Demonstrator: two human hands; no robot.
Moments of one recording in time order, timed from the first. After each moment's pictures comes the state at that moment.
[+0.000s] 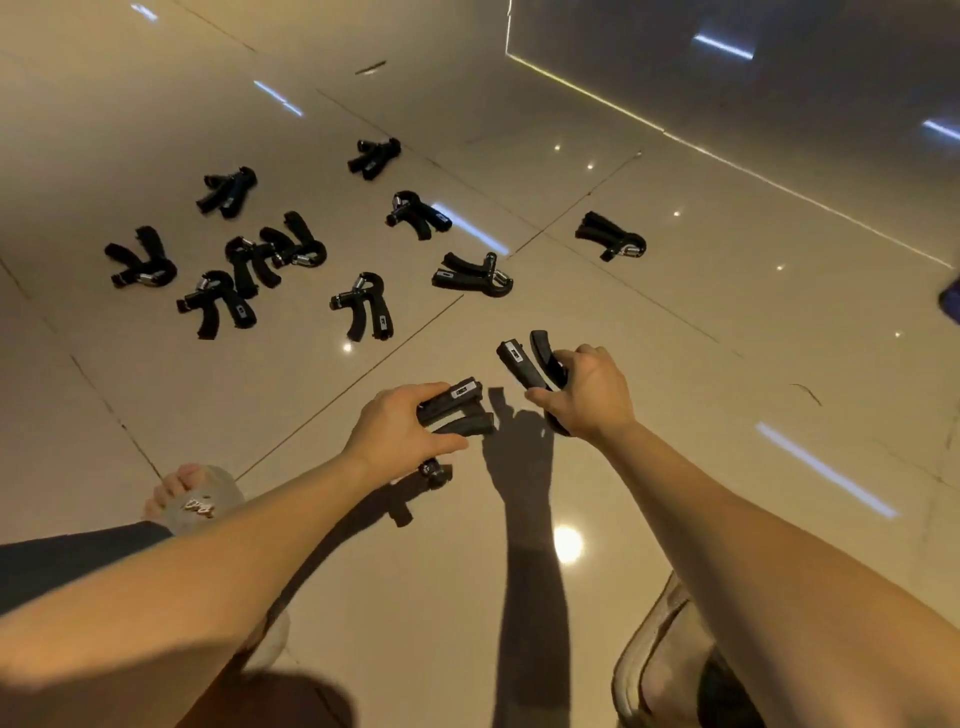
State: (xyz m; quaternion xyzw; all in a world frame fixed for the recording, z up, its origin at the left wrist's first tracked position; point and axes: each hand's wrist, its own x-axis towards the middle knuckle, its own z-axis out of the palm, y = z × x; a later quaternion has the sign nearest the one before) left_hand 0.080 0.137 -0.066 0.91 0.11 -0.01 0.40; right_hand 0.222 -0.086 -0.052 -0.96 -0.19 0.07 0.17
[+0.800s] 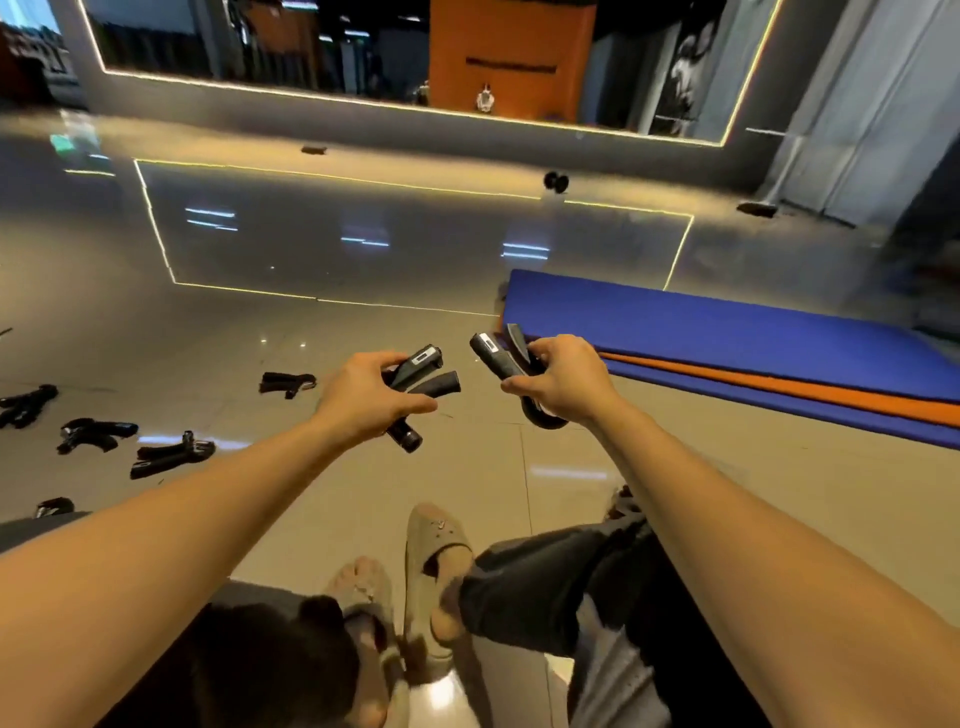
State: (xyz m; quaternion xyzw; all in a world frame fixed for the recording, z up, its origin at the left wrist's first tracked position) left_hand 0.041 -0.177 0.201 0.88 -0.18 0.02 0.44; right_hand -0.032 -0.427 0.251 -0.96 0.08 -0.13 0.23
